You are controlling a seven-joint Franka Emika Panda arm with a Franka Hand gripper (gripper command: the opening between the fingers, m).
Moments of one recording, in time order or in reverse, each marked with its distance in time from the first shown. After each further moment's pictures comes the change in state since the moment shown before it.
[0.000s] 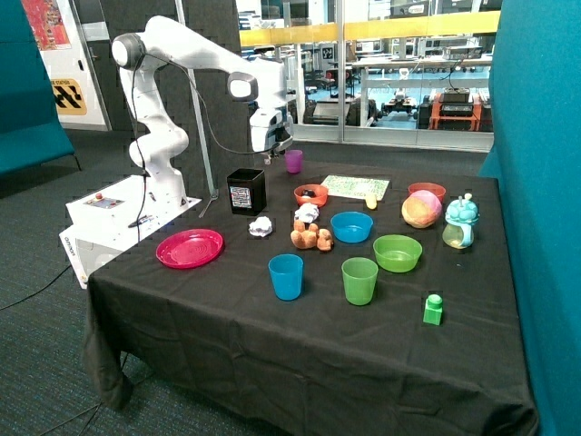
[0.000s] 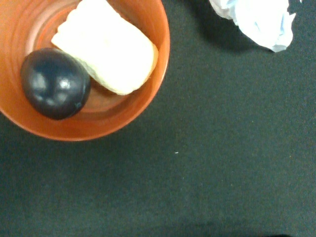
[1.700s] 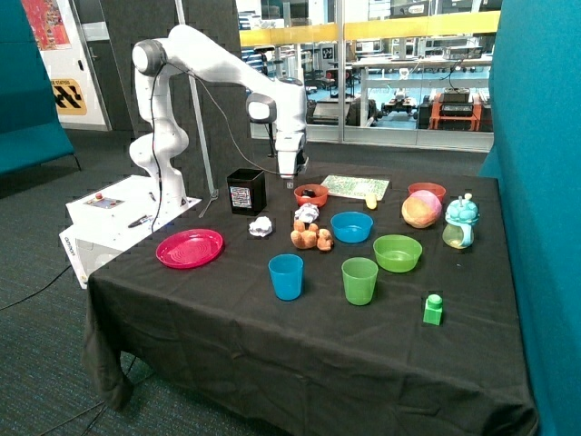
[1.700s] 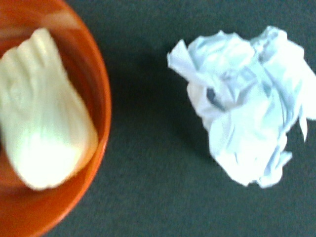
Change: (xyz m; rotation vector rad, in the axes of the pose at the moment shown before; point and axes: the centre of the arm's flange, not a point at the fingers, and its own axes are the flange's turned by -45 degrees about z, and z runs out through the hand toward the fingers) arm 0.078 0.033 0.056 -0.010 -0.002 -0.290
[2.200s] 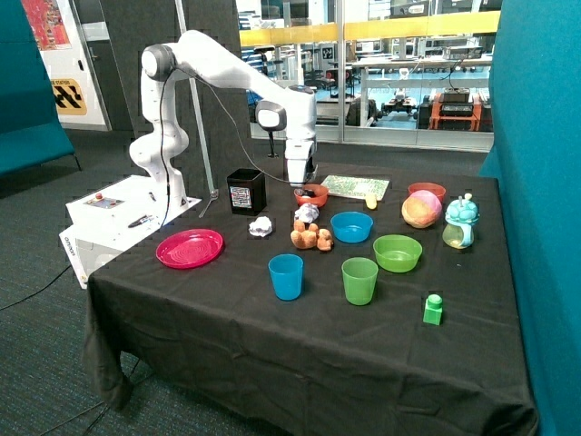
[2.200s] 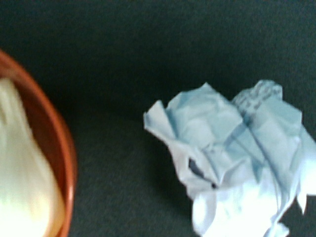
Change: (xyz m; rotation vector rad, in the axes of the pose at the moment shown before) arm 0.027 0.011 0.018 0.003 -0.001 0.013
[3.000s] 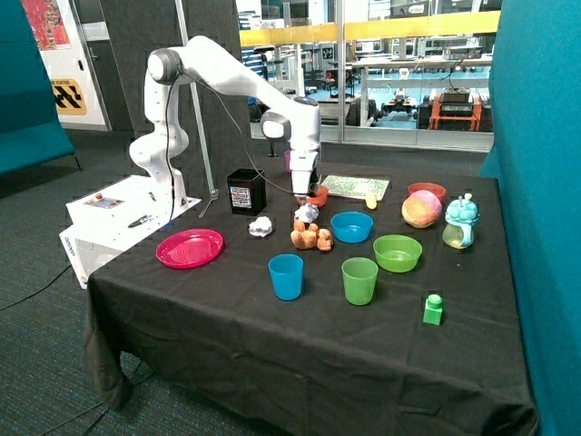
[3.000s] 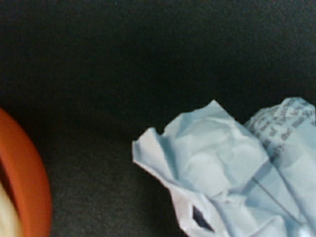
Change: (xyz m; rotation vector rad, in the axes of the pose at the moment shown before) arm 0.009 0.003 0.030 0.007 -0.004 0.006
